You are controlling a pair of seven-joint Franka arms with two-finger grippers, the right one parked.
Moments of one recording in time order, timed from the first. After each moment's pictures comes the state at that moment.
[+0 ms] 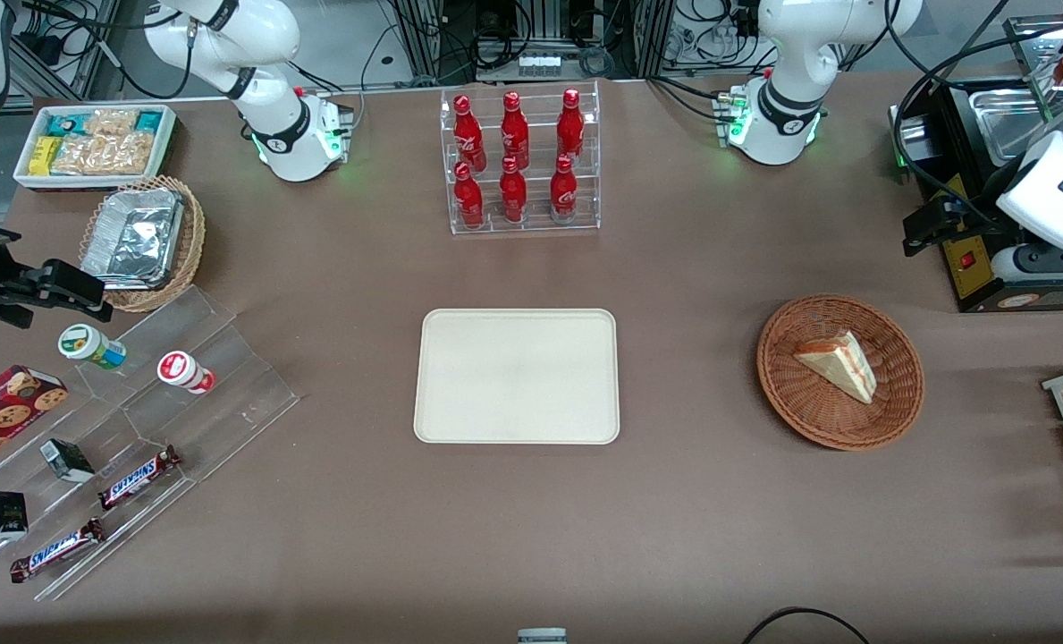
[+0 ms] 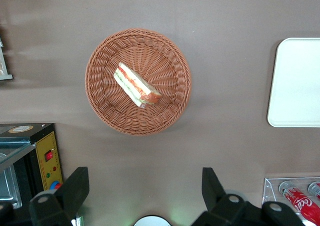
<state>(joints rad) -0.04 -0.01 -0.03 -1.58 0.01 1.48 -0.06</state>
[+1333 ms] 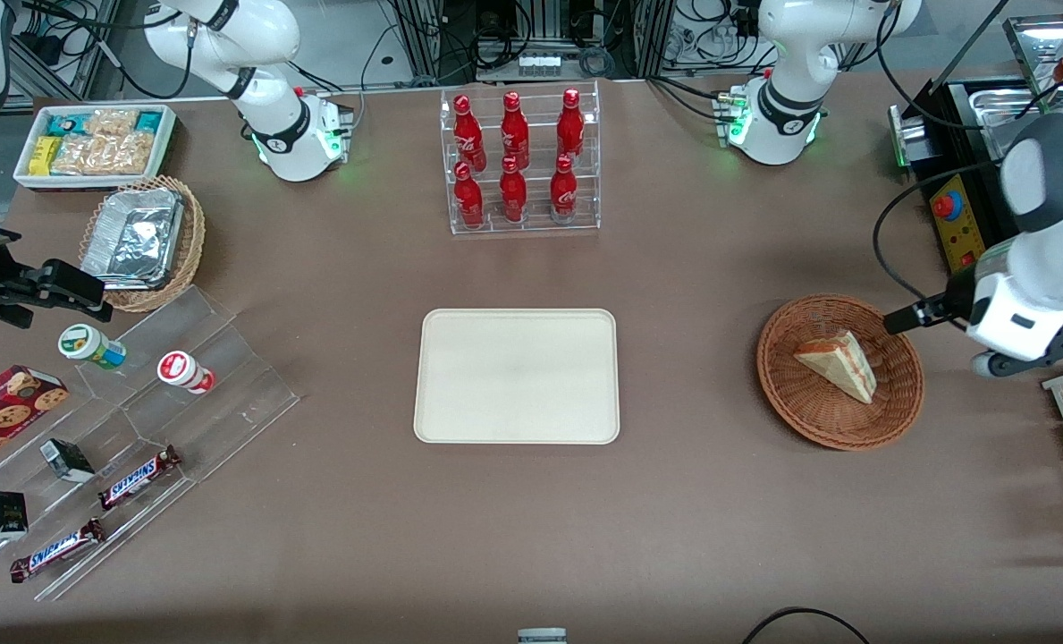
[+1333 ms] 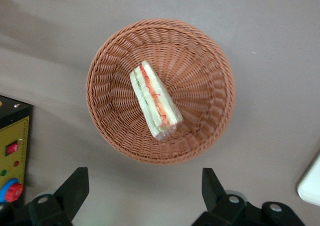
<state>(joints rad) 0.02 0.12 0.00 -1.85 0.03 1.81 -0.34</state>
